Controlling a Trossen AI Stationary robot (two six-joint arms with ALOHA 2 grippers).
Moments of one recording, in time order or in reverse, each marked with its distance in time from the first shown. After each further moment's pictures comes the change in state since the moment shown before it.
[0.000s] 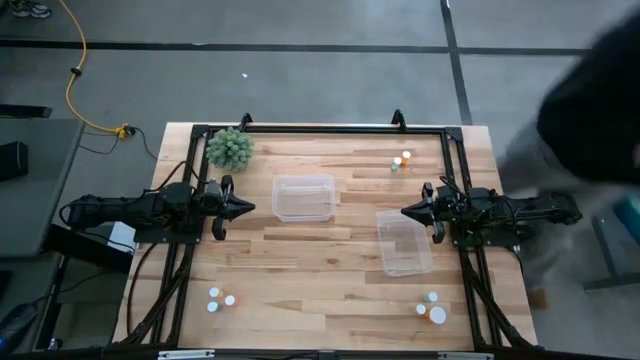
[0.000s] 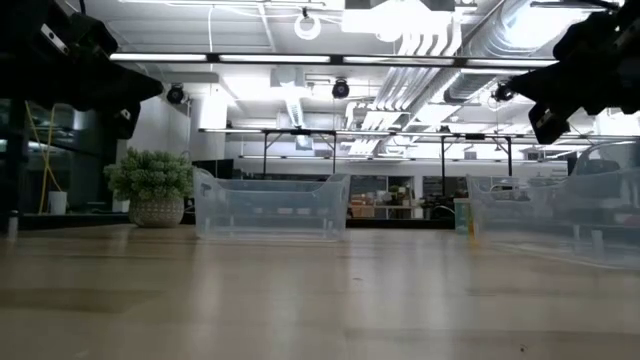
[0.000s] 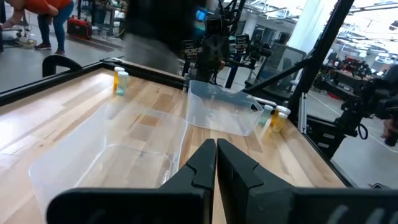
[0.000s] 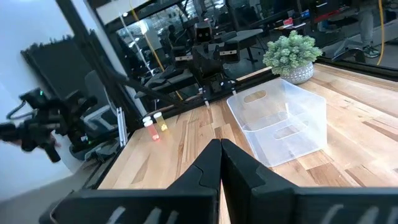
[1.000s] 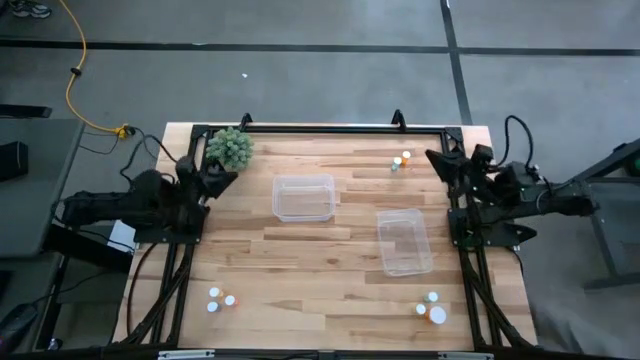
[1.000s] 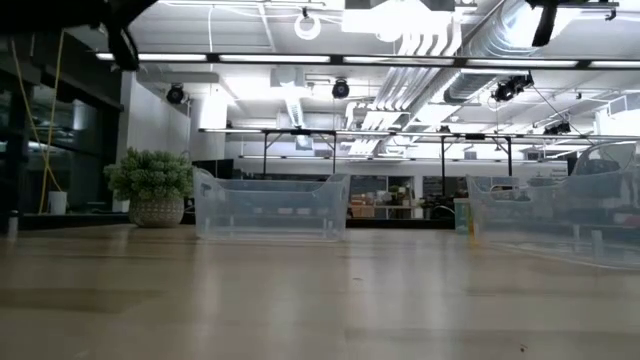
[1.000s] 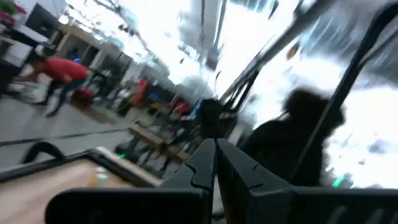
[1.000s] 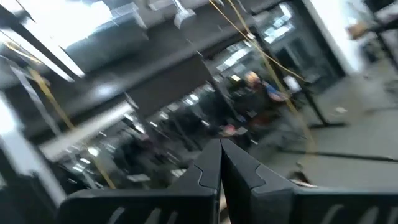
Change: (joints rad) left arm 0.000 0.131 0.220 0.293 -0.173 -0.199; right arm 0.000 0.333 0.452 0.221 0.444 0.009
